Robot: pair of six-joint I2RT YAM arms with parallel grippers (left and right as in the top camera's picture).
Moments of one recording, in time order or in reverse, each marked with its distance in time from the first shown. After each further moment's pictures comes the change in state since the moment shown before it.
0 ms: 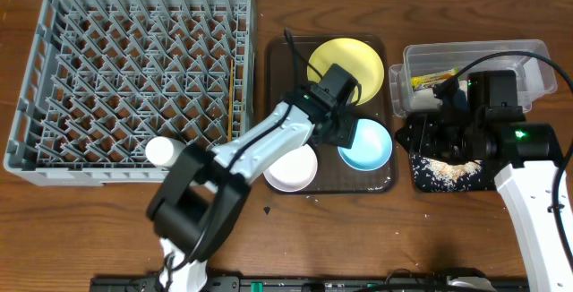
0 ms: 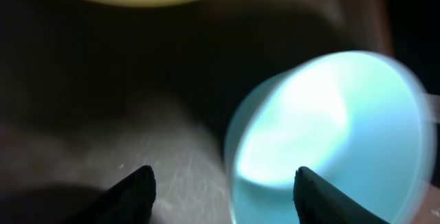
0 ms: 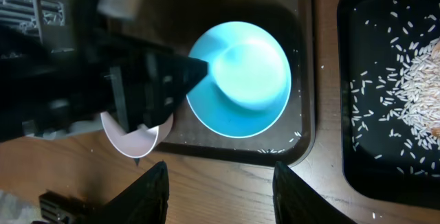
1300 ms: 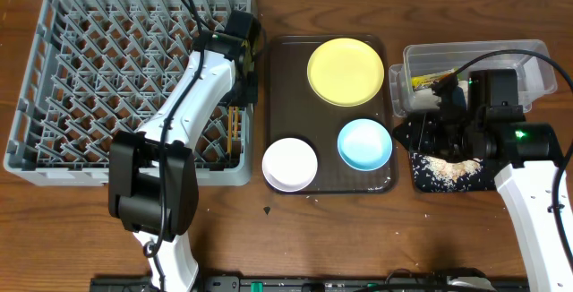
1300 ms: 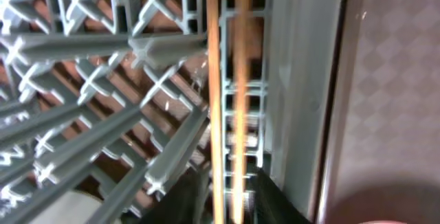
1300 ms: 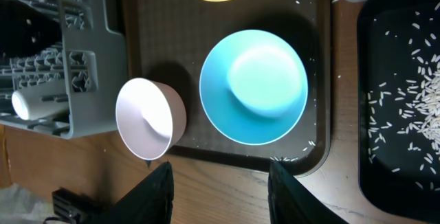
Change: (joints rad) left arm 0.420 -0.032 0.219 -0.506 -0.350 0.176; right arm 0.000 0.000 0.000 0.030 -0.044 0.002
